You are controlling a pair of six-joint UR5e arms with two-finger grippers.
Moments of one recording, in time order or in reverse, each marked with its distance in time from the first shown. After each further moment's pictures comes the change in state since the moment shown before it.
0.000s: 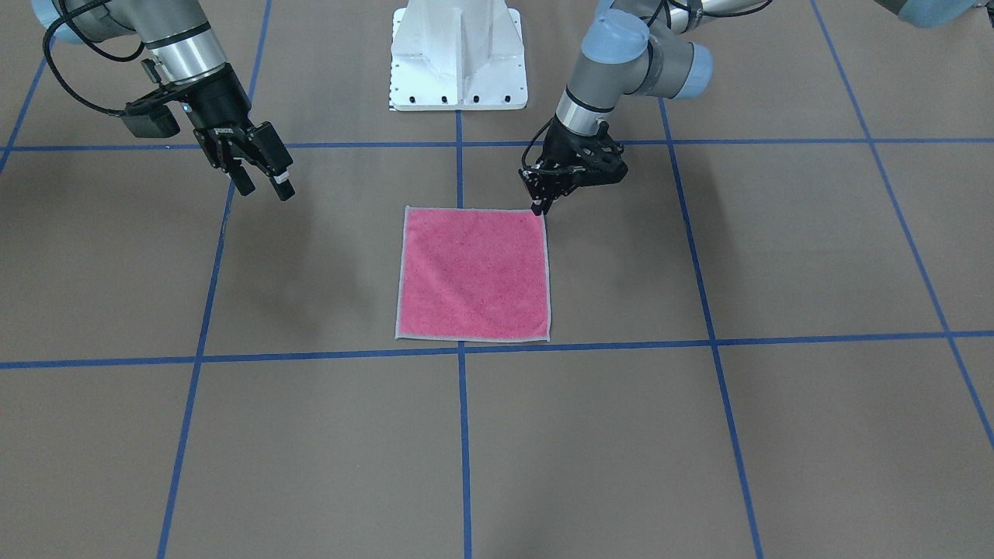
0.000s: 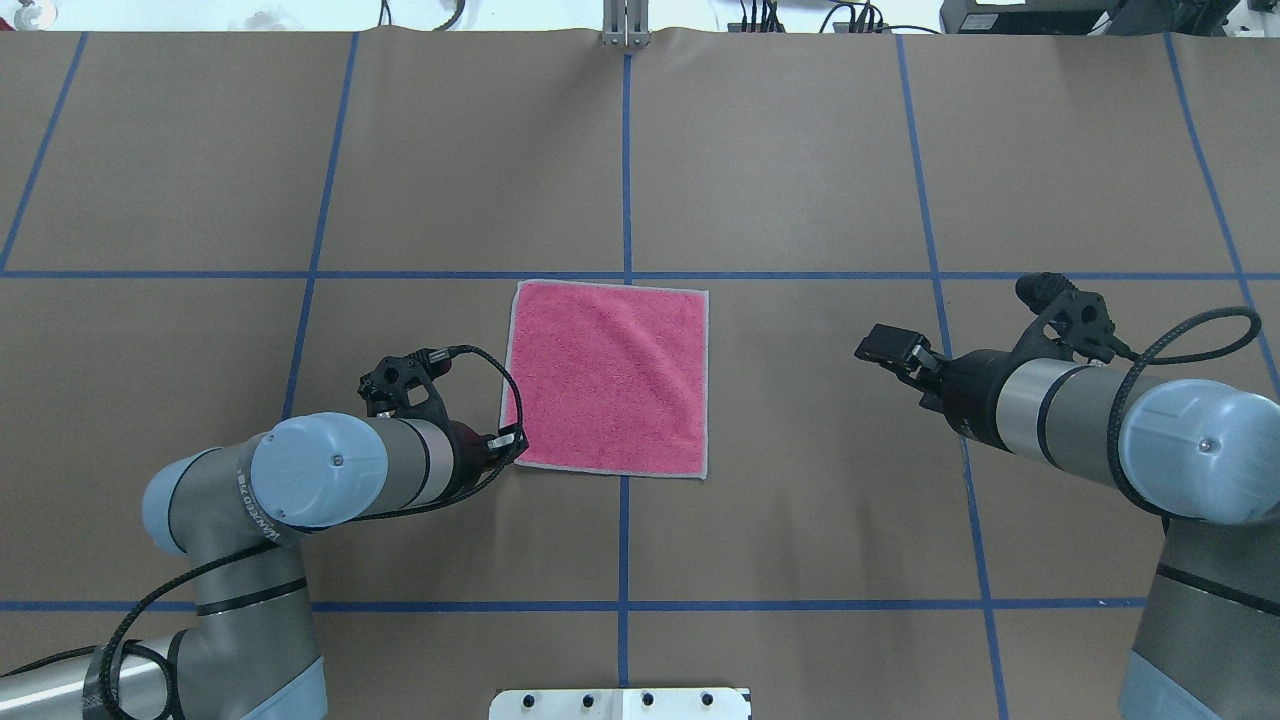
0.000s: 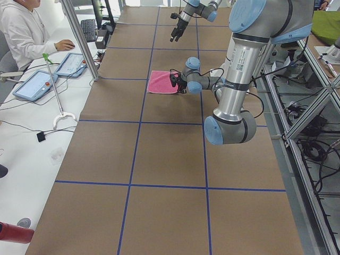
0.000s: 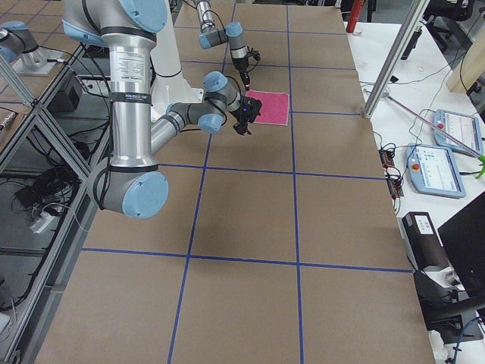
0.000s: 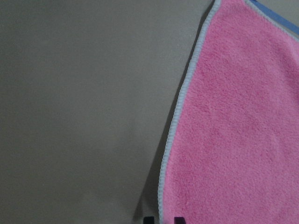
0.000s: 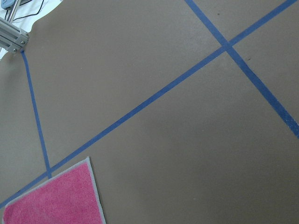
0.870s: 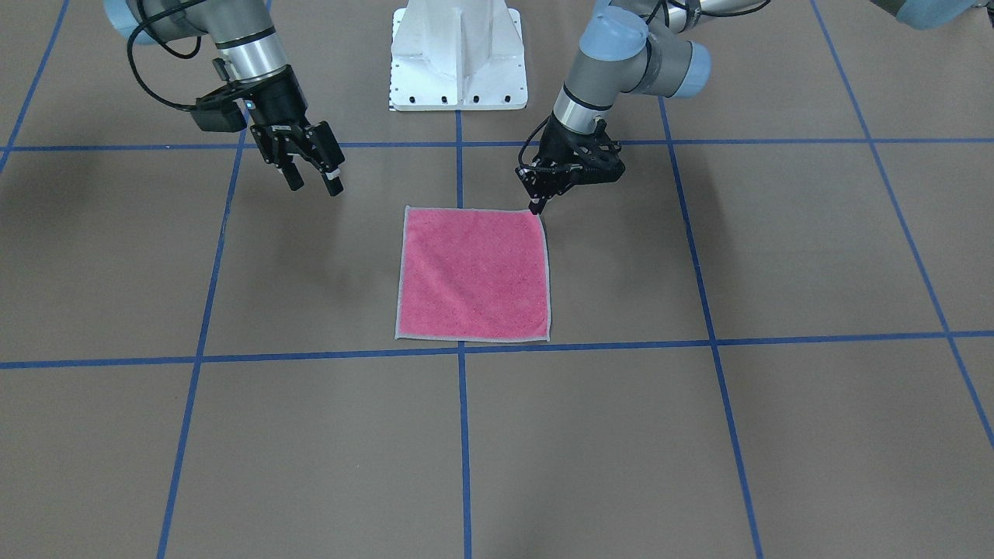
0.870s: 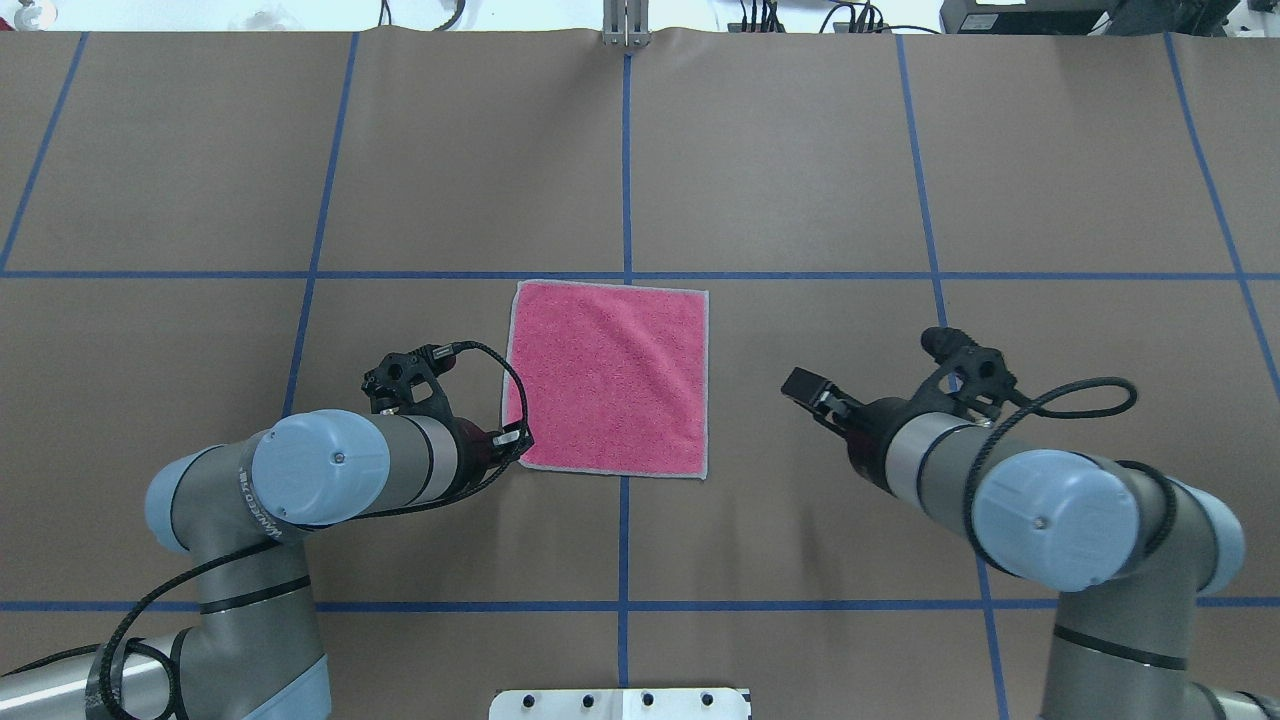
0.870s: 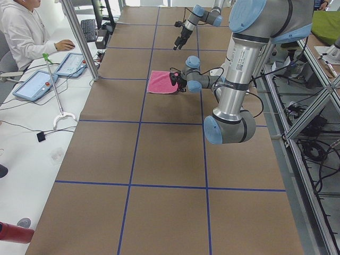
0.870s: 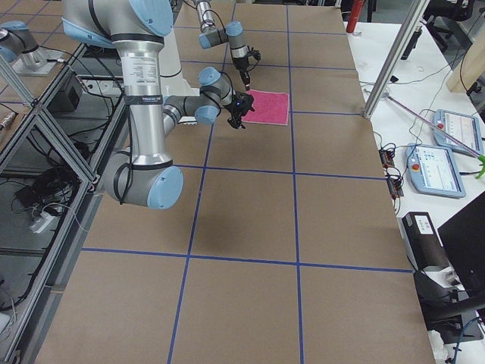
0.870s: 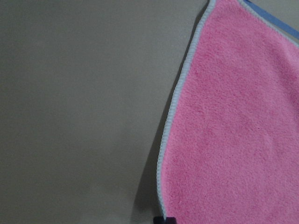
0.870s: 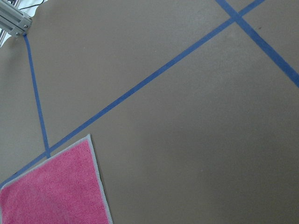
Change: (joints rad) left arm -0.003 -0.010 -0.006 -0.002 0.001 0.000; right arm -0.157 0.175 -0.051 -0.178 -0.162 0.110
